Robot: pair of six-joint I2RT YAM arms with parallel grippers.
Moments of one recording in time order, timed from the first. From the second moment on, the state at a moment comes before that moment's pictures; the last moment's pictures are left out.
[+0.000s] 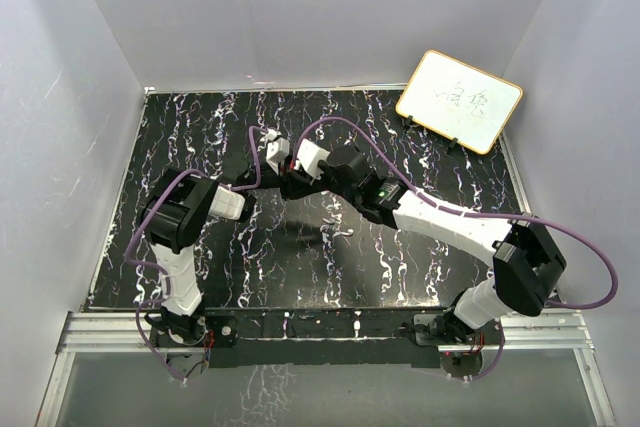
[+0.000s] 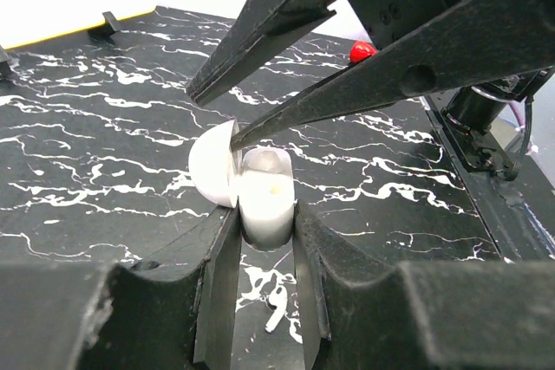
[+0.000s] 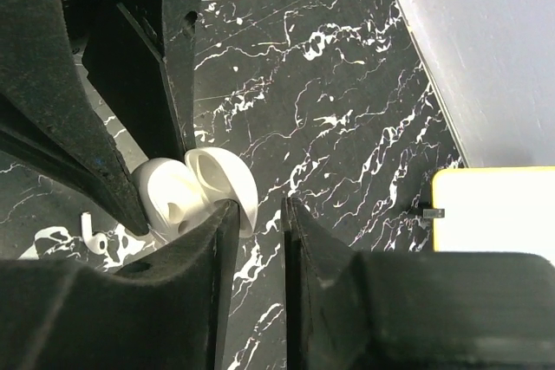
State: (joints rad) left arm -0.40 1.94 0.77 1.43 1.17 -0.39; right arm 0.85 1.48 1.07 -0.09 0.29 -0.53
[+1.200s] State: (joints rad) left arm -0.39 1.96 0.77 1.49 1.21 -0.39; right arm 0.81 1.37 1.16 -0.05 0.34 -0.36
